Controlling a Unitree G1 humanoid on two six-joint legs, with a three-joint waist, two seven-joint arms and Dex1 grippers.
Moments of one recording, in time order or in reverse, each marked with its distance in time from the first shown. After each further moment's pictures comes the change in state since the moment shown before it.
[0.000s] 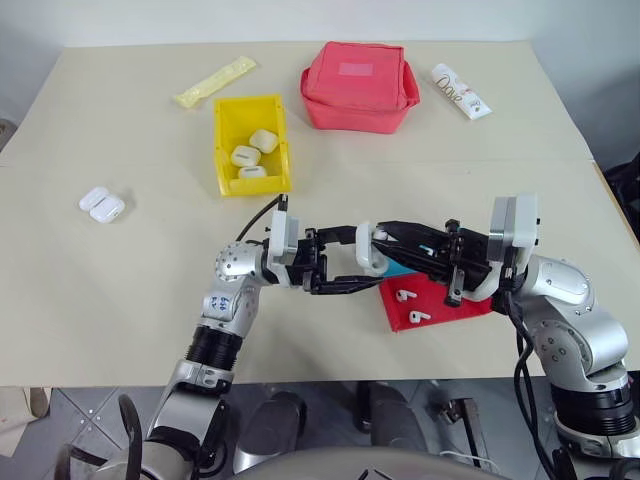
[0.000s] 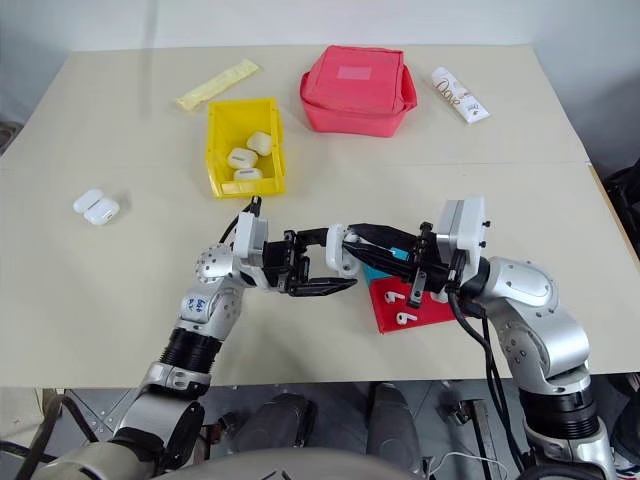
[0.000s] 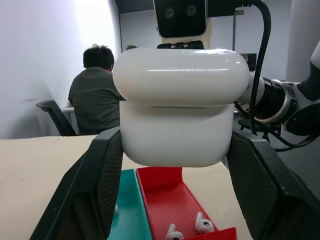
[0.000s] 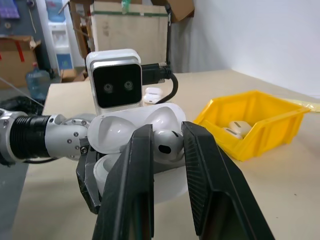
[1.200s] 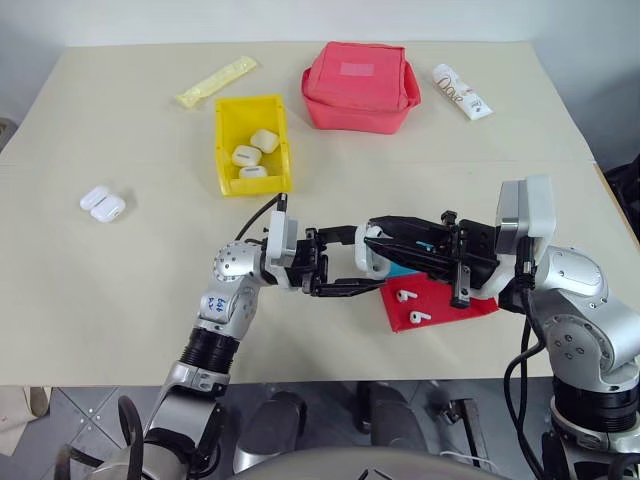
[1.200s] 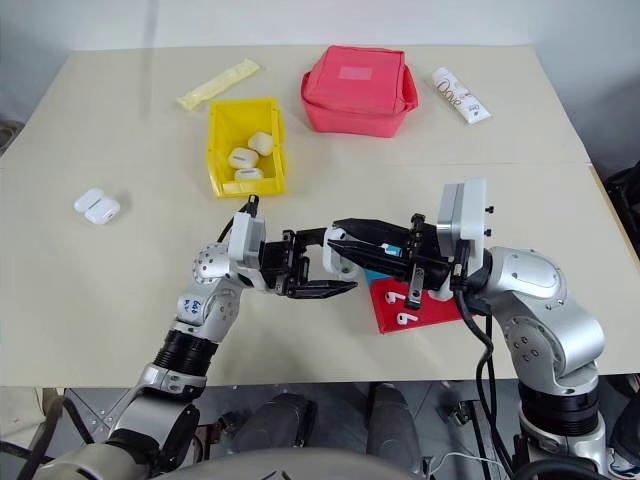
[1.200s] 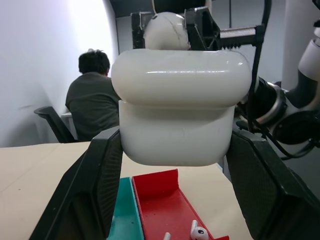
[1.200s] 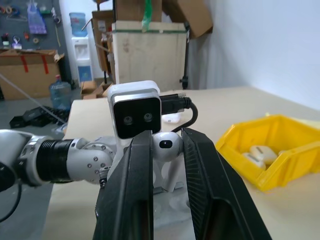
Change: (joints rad) left arm 0.035 0.026 -0.023 -0.086 -0.040 0.048 0.026; right arm -0.050 0.075 -0.062 -0.105 0.051 0.161 0.007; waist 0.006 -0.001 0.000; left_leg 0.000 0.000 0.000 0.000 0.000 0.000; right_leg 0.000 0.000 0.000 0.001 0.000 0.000
